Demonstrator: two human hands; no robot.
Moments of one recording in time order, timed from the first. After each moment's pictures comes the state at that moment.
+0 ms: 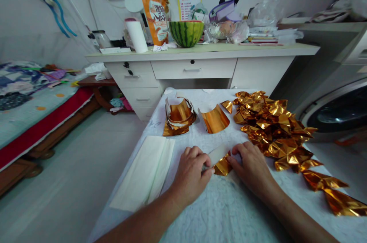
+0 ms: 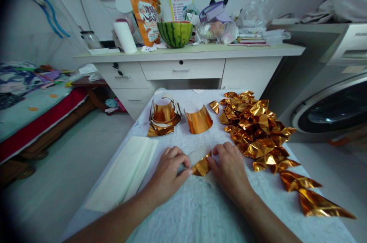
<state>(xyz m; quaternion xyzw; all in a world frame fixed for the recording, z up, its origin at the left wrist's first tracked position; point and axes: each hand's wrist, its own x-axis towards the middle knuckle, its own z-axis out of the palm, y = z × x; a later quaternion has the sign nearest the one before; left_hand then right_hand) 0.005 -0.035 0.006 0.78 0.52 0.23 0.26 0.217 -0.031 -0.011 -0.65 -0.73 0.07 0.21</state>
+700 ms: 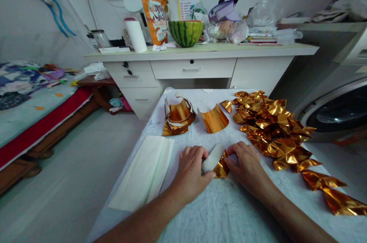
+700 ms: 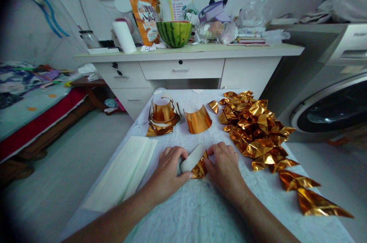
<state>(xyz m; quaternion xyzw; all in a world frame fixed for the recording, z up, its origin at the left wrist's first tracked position) 0.008 -0.035 0.004 0.77 0.53 0.24 0.26 0.205 -0.030 -0.009 -0.65 -0.72 0.10 0.22</state>
